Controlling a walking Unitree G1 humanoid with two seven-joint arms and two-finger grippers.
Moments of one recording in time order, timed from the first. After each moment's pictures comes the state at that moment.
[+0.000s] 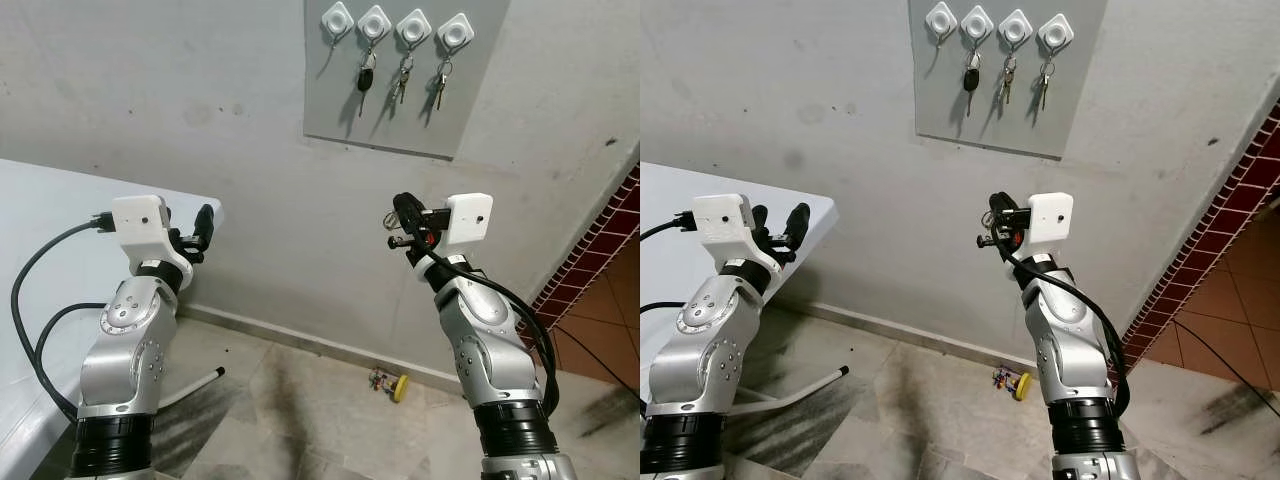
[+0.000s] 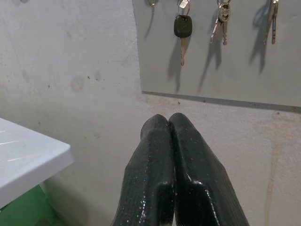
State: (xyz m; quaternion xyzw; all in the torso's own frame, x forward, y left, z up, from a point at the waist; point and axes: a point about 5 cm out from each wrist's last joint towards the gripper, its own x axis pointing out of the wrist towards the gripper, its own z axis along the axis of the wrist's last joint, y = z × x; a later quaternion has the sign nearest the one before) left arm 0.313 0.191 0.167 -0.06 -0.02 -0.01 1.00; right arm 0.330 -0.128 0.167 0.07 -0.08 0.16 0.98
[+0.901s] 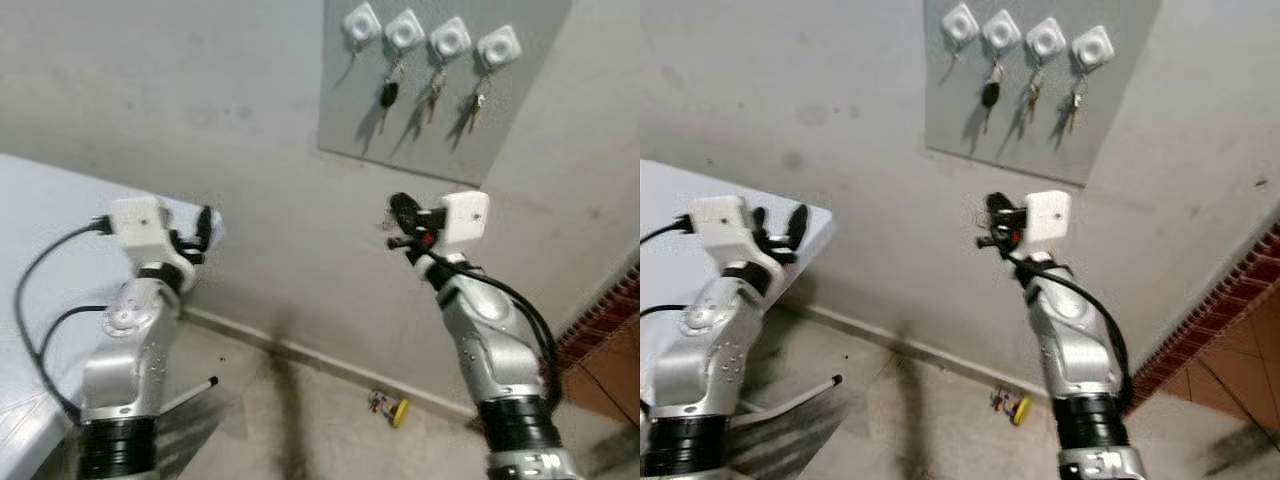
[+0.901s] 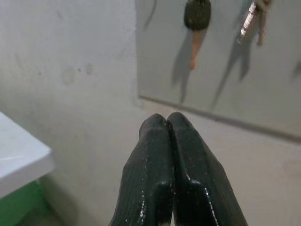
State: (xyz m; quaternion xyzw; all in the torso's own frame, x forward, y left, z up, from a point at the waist) left arm 0.312 0.187 0.165 -0.07 -0.02 -0.01 1.00; right arm 0.333 -0.132 0.166 0.06 -0.08 0.17 0.98
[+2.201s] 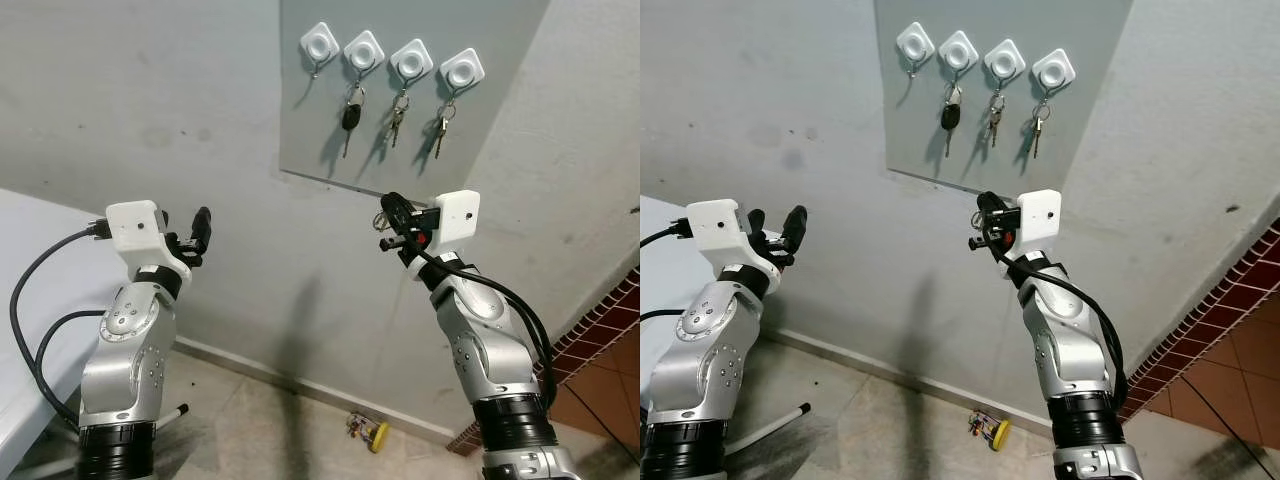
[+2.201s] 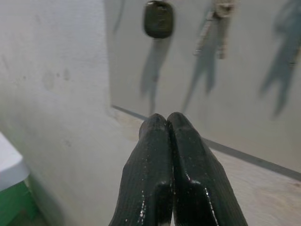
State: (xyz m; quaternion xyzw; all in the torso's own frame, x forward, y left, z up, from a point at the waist) left arm 0.309 0.190 0.163 -0.08 -0.02 0.00 1.00; right arm 0.332 -0.126 0.165 0.05 -0.08 0.19 0.98
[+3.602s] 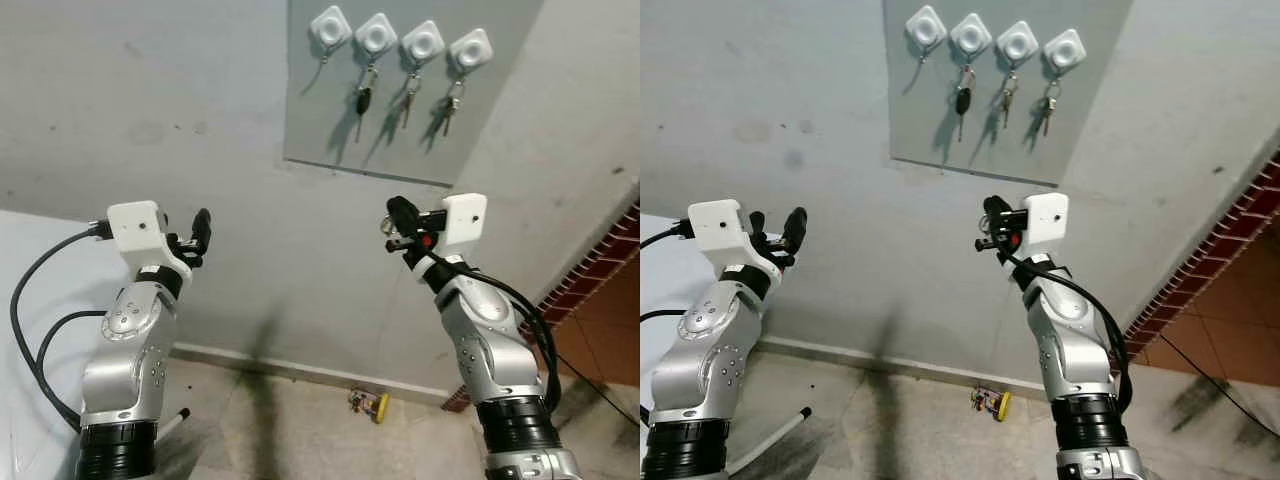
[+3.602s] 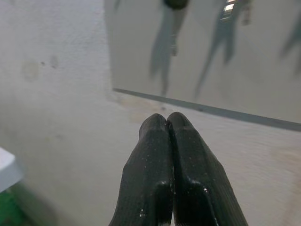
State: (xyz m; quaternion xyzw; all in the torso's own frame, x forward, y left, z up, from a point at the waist) left arm 0.310 0.192 0.162 -0.08 -0.01 0.01 1.00; right arm 0.332 -0.124 0.163 0.07 -0.07 0.19 0.98
